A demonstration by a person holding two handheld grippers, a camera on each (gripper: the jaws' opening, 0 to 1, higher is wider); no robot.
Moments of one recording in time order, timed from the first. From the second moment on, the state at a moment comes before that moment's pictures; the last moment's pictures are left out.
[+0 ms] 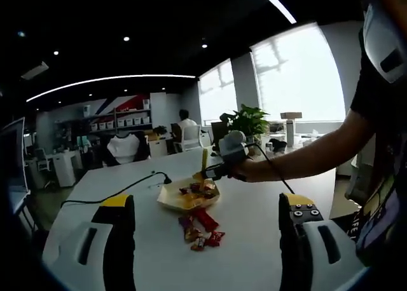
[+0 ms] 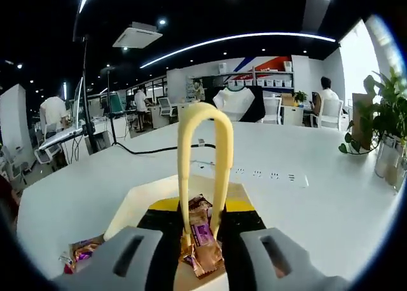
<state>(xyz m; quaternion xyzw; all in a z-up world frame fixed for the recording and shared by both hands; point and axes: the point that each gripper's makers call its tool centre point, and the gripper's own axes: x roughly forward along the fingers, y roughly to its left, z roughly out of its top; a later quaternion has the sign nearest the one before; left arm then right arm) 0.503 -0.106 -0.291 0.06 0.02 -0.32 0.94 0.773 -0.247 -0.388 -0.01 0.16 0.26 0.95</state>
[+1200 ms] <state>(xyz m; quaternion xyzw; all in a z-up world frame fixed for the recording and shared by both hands) 0.502 -0.107 -0.293 0.06 0.02 -0.33 0.94 0.683 -0.244 -0.355 0.06 0.09 0.19 0.97</state>
